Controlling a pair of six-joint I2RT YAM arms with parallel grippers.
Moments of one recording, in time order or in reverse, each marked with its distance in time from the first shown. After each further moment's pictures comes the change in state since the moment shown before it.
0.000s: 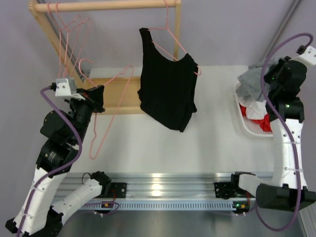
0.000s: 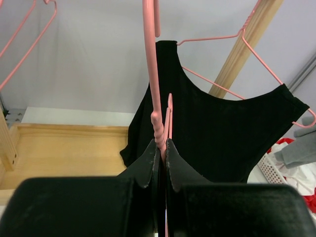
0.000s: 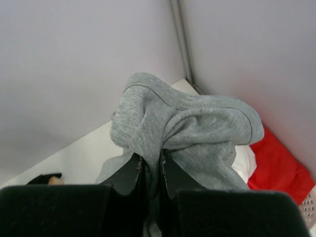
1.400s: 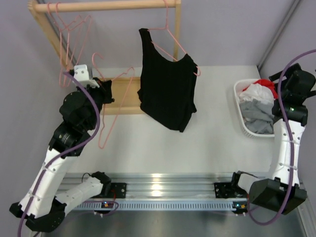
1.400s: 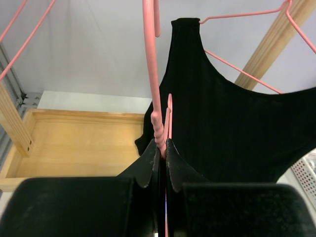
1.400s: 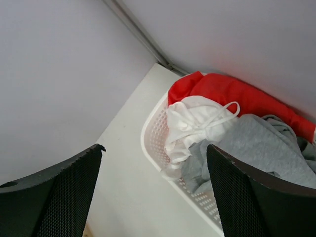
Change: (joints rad) left arm 0.000 0.133 0.024 -0.008 -0.062 0.011; right arm -0.297 0.040 -0.125 -0.022 -0.064 0.339
